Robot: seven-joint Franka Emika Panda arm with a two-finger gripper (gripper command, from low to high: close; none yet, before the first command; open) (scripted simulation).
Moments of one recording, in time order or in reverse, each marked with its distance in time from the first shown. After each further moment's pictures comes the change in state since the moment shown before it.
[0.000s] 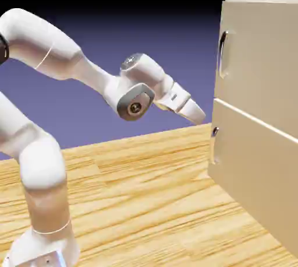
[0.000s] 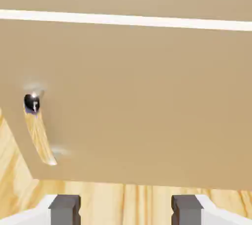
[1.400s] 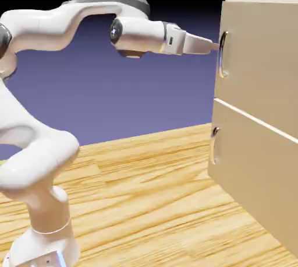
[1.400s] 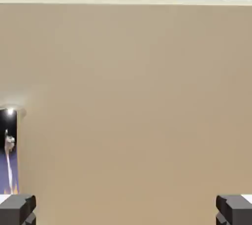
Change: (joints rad) arm -0.816 -0.208 0.827 0.512 1.827 -0.052 -1.255
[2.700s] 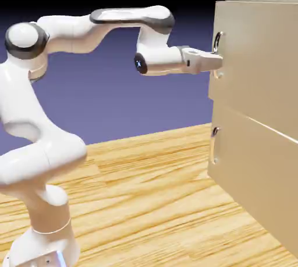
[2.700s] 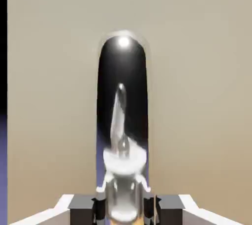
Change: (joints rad) arm -0.308 0.125 0.343 0.250 0.953 -0.065 -0.909
